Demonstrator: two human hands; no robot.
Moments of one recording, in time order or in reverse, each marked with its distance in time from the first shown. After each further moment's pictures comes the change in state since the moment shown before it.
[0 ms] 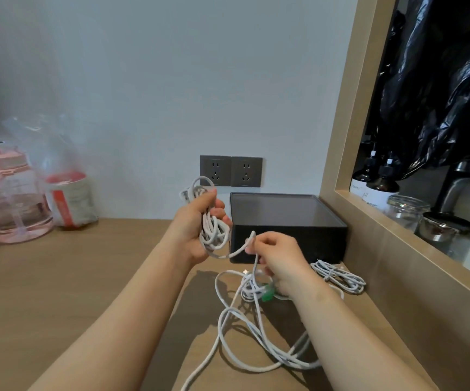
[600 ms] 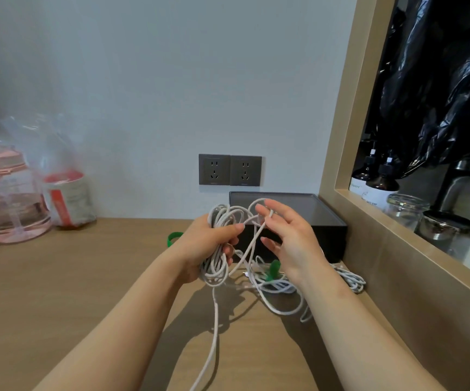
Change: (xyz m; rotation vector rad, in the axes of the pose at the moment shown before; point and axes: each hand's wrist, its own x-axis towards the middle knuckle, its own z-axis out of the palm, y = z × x) left_hand -0.002 -0.014 -0.021 0.870 -0.147 0.103; right_hand 0.003 -0.011 -0.015 0.449 -0.059 -0.184
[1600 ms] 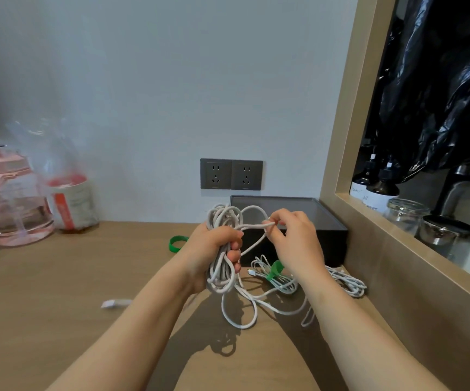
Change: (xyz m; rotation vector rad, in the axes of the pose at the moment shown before) left_hand -0.012 0.002 0.010 -0.279 -0.059 -0.068; right_hand 0.009 0.006 -0.006 -1.072 0.198 -0.312
